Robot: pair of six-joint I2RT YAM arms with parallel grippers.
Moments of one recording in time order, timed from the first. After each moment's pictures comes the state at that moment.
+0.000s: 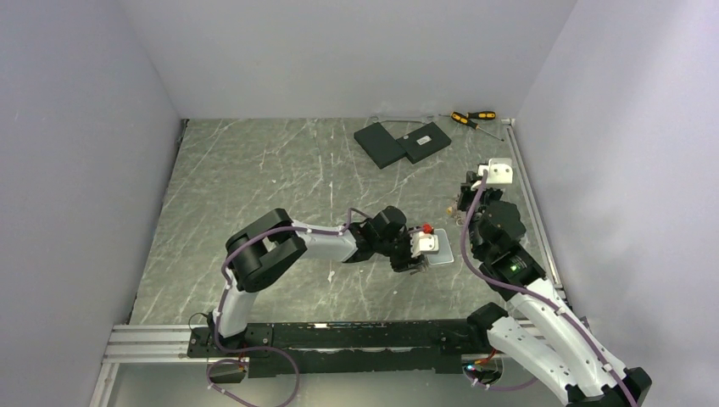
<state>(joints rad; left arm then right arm) -1.05 2.03 1.19 0.26 0.43 0.38 0.52 0.67 0.67 0.05 0.56 -0.09</state>
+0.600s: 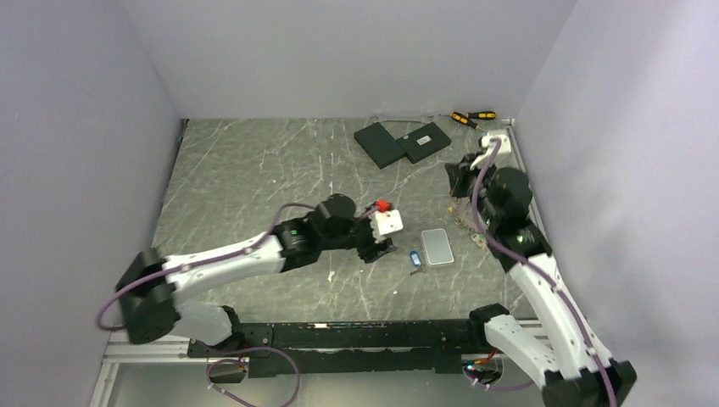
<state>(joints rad) -1.05 1.43 0.98 0.06 0.26 0.25 0.33 0.80 0.81 -0.11 0.06 0.10</state>
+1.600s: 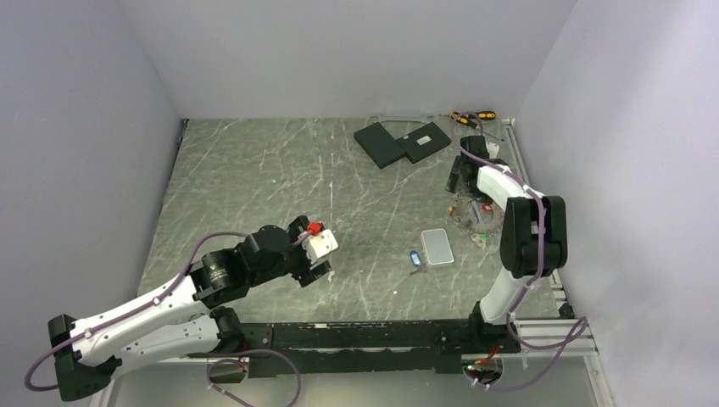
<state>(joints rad) -1.04 0.77 0.74 -0.45 -0.11 0.25 0.05 1.72 1.17 -0.47 0.35 0.39</state>
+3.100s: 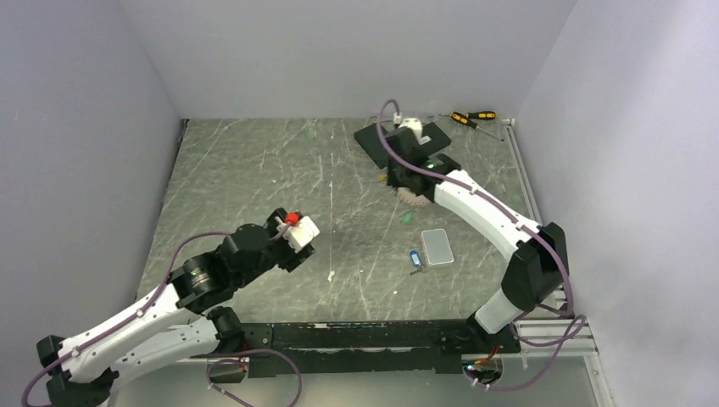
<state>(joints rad) -0.97 0.69 0.74 -0.47 -0.24 0.27 0.58 1.57 1.40 -0.60 0.38 0.43</state>
